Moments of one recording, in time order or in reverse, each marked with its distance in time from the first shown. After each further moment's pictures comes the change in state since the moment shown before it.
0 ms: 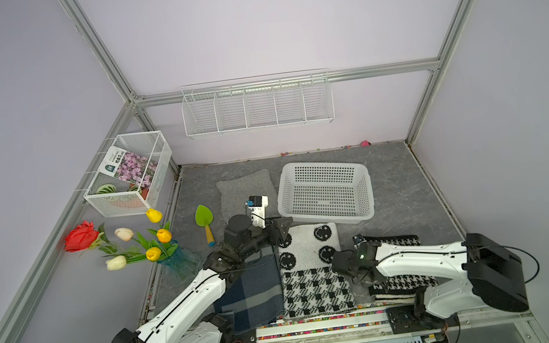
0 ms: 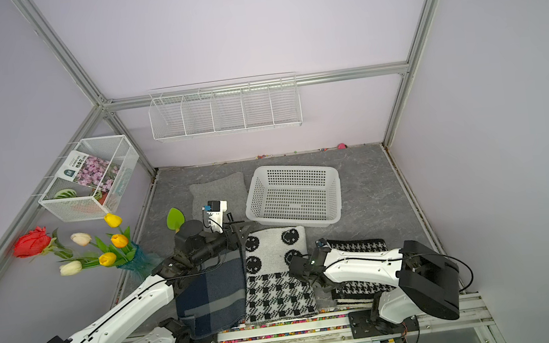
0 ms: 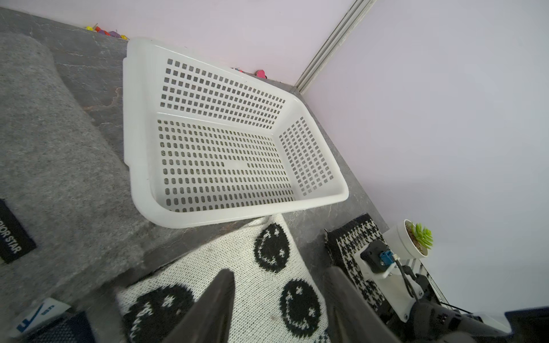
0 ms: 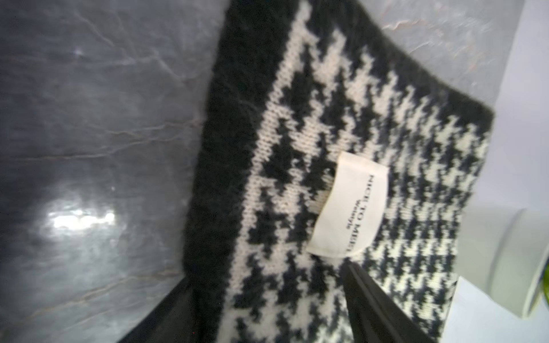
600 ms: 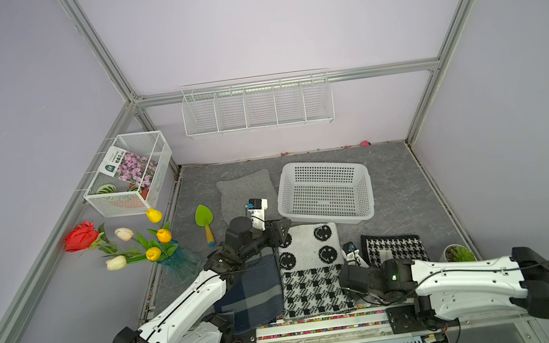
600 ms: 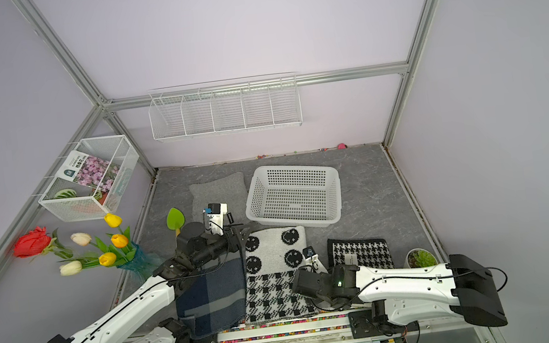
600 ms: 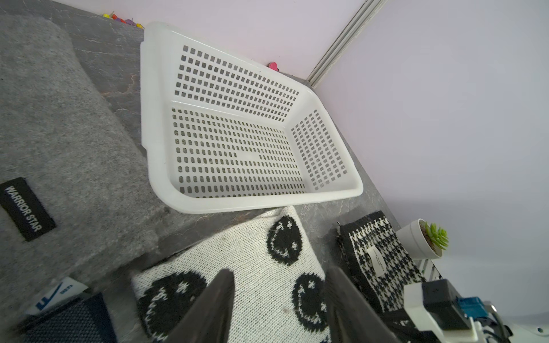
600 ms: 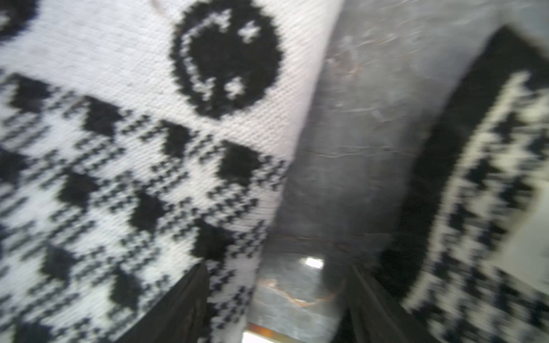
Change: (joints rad) left arm 0.000 0.008 -0.023 -0.008 -0.027 0.001; right arm 0.225 -0.308 -0.150 0.411 -0.162 -0.002
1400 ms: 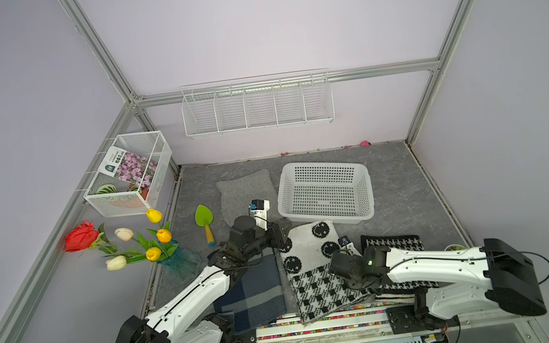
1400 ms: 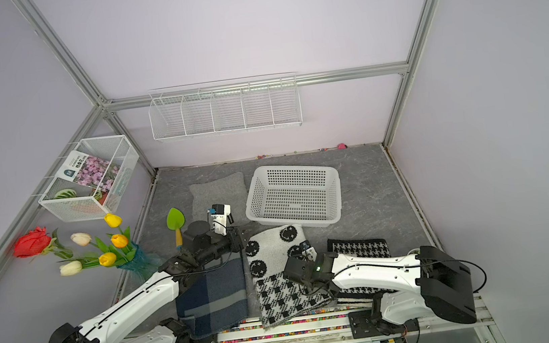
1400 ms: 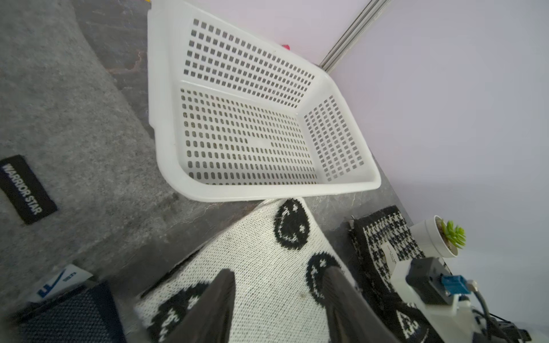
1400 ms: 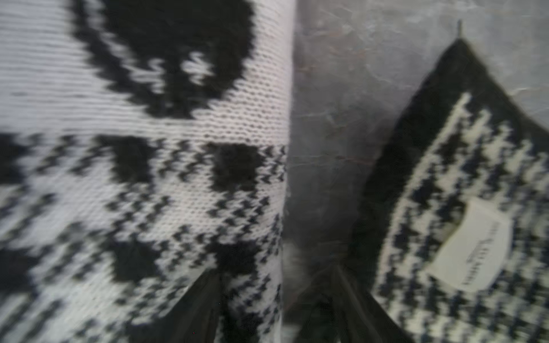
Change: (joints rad) left arm 0.000 0.092 0.000 0.001 -0.008 -0.002; right arm -0.174 0.250 0.163 -0.201 0.053 -0.137
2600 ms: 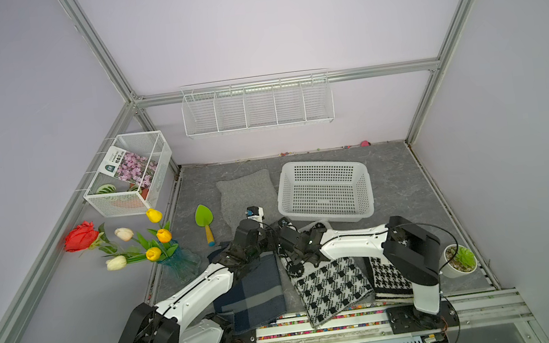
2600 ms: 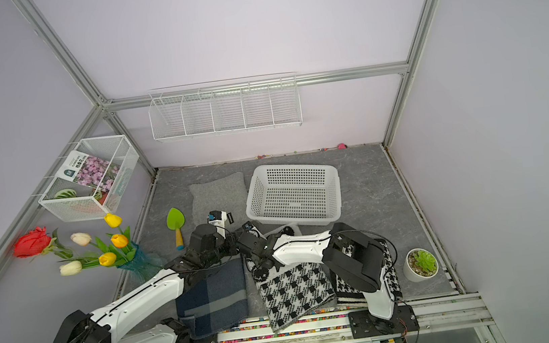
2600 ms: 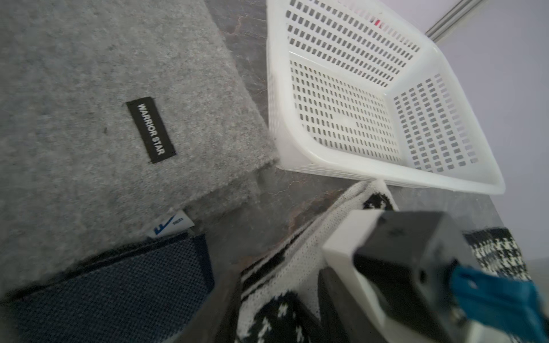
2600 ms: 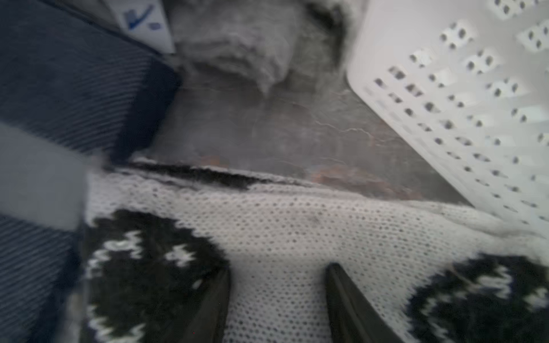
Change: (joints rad) left arm 0.017 0.048 -0.037 -0.097 -0.217 0.002; right arm -0.043 0.598 0.445 0.555 -0.016 -0.374
